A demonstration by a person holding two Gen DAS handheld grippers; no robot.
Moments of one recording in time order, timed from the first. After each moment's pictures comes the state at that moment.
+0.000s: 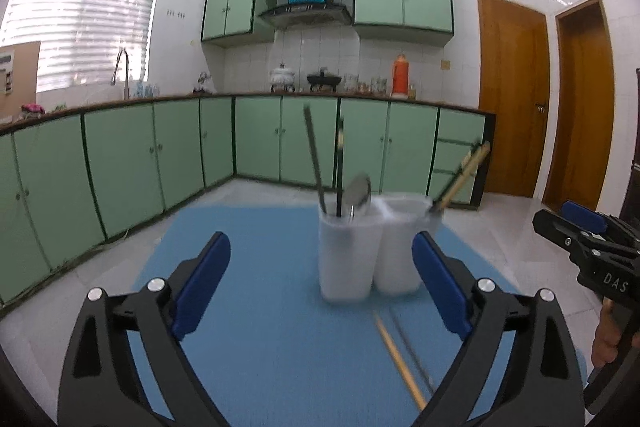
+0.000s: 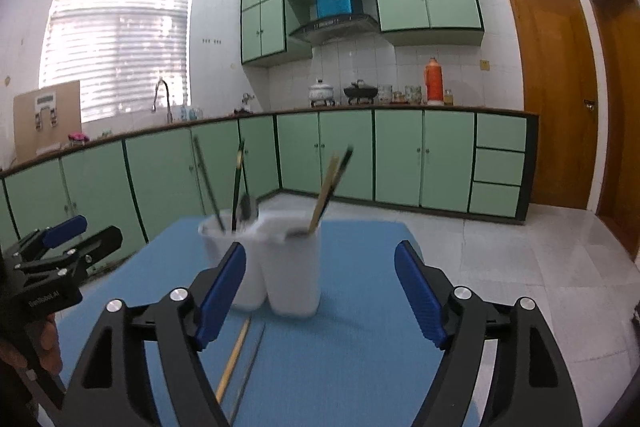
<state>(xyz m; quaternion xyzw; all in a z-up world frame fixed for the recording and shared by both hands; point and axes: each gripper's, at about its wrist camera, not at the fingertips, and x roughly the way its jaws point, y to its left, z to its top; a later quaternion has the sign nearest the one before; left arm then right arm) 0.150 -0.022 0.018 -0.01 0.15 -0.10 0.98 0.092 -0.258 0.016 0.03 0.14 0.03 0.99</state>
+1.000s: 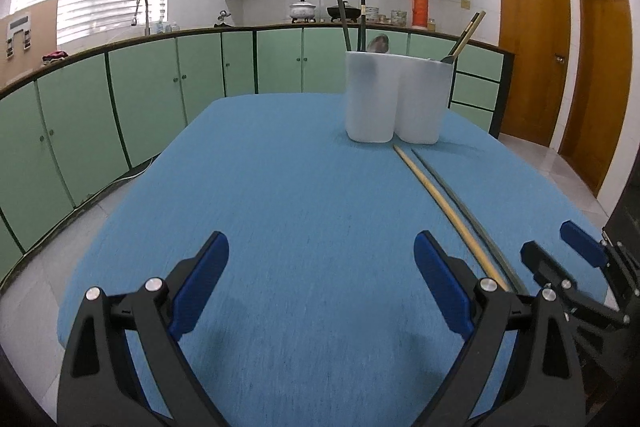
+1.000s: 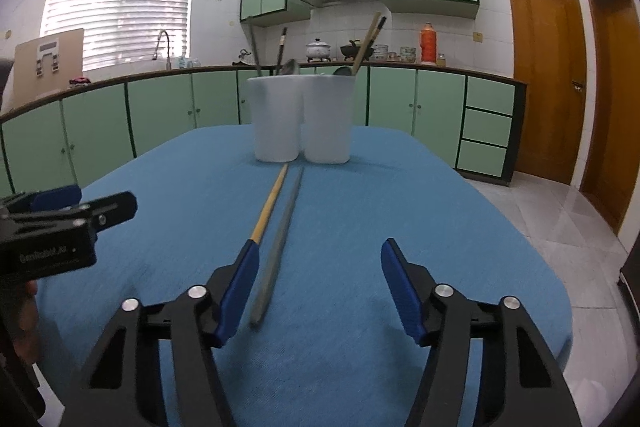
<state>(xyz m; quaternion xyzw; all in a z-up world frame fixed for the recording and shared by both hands) 0.056 0.008 -0.082 0.01 0.26 -0.06 0.96 -0.008 -0.190 -0.114 0.00 0.19 0.01 0.98</state>
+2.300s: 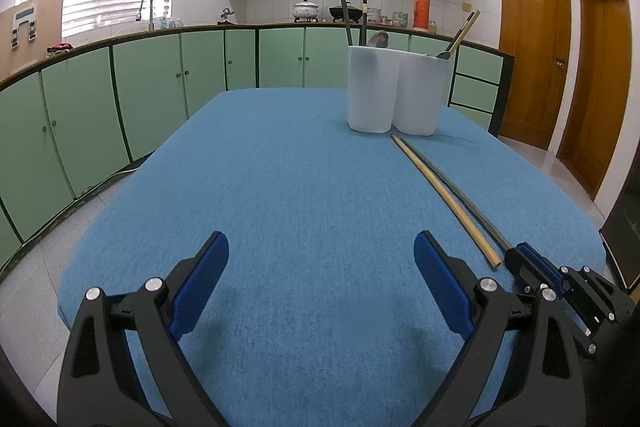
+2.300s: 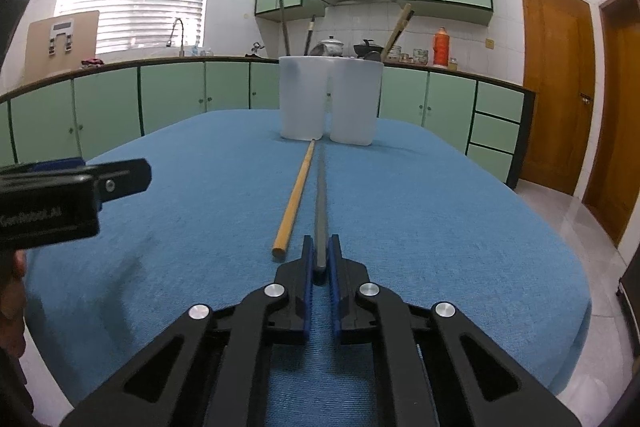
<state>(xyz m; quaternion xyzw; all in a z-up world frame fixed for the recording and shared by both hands) 0.041 0.005 -0.087 0.00 0.26 -0.06 0.96 -0.012 -0.178 -0.131 -0.01 0.19 0.01 0.98</state>
